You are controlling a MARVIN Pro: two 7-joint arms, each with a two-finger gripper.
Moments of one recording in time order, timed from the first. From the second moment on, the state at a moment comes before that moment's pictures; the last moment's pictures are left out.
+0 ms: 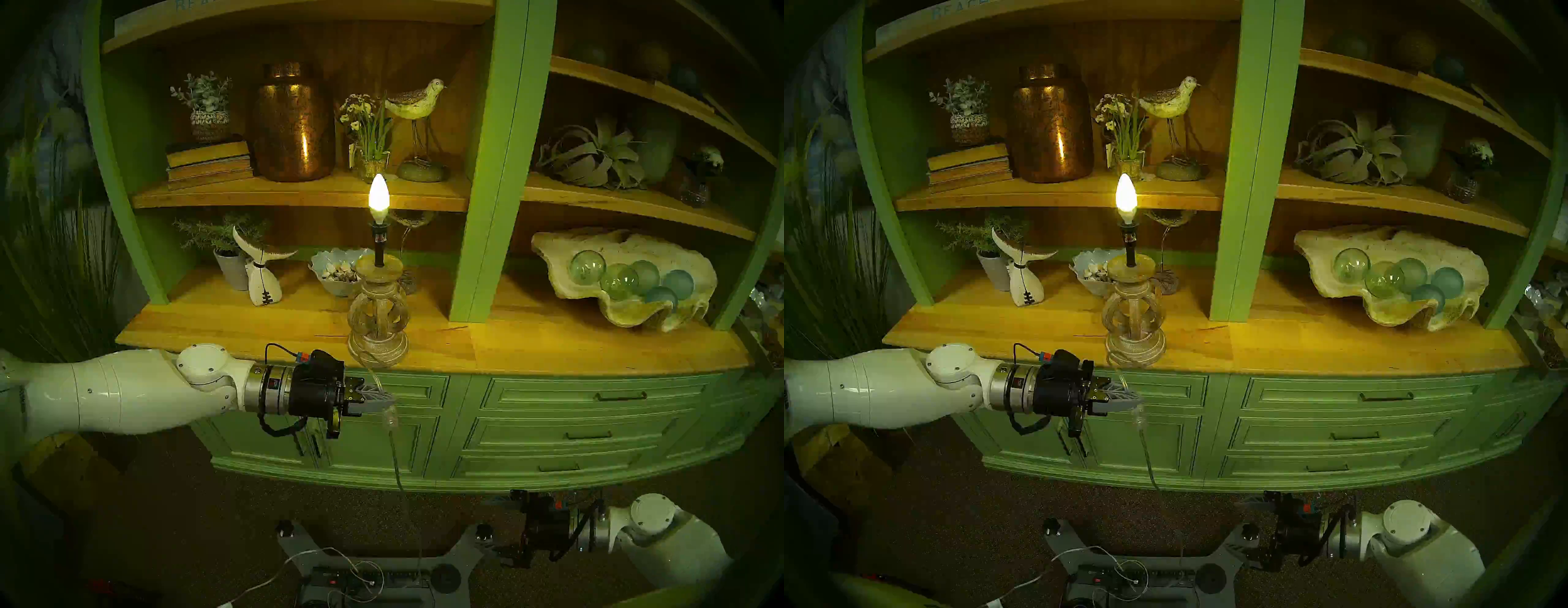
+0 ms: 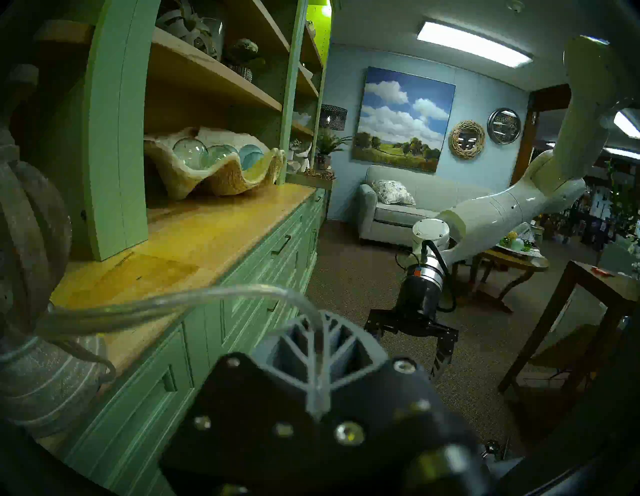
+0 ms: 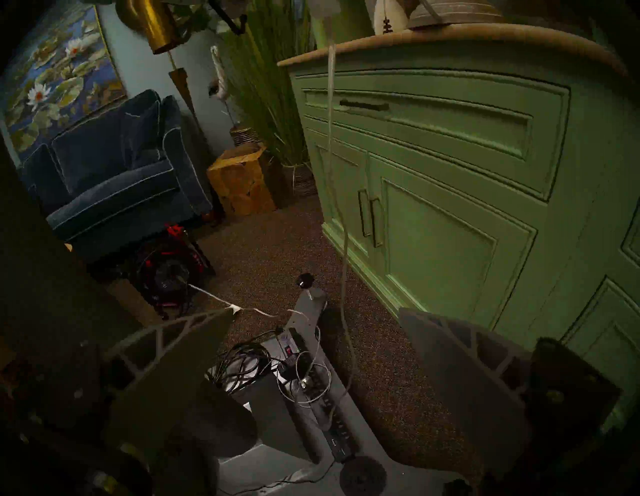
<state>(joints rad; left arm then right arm) 0.48 -0.54 0.20 -1.54 -1.25 -0.40 -0.86 -2.17 -0.86 1.53 -1.49 0.41 -0.24 0.96</state>
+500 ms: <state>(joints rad) 0.48 -0.54 0.20 -1.54 -1.24 -0.40 -0.86 -2.26 -1.00 1.68 -1.54 0.45 -0.28 0.67</state>
